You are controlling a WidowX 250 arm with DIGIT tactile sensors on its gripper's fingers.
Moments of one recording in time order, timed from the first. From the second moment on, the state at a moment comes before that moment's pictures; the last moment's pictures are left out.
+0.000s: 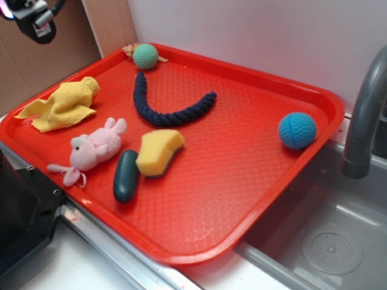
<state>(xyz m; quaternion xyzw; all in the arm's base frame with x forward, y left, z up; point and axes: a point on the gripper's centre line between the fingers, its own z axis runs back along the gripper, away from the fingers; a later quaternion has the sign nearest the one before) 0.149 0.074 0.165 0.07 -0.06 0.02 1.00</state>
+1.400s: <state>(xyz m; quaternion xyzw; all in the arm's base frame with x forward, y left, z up) 0.174 0.127 0.016 0.03 0.01 -0.03 1.00</state>
